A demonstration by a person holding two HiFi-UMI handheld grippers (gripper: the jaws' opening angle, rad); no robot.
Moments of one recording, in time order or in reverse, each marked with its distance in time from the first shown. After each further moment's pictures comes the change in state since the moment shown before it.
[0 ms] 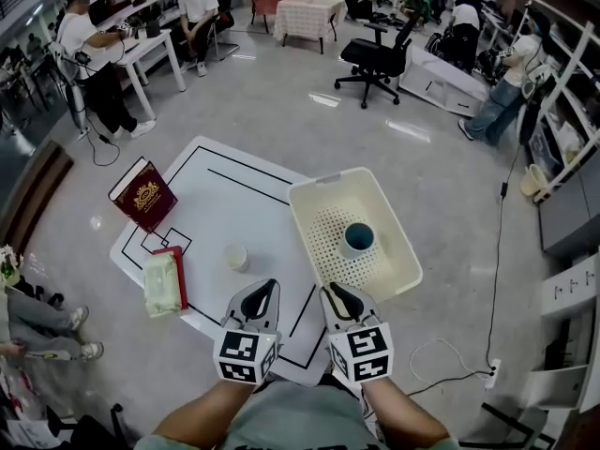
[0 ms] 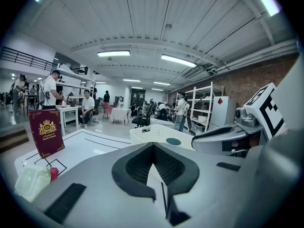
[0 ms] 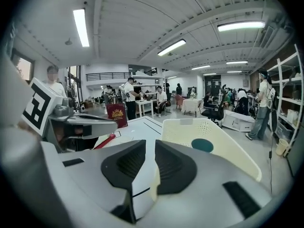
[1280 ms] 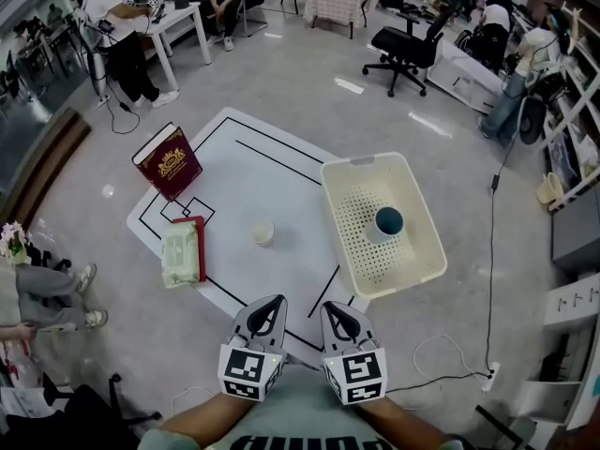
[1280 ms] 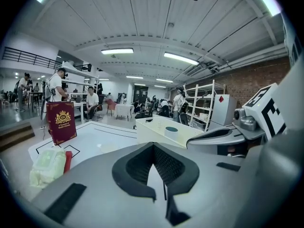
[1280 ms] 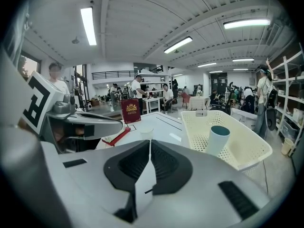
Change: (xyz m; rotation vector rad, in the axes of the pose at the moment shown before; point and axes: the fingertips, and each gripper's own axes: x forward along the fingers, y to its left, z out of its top) left arm -0.074 0.001 -0.045 -0.026 0.034 0.029; right arm -0.023 0.082 -0.040 -0.028 0.024 0.066
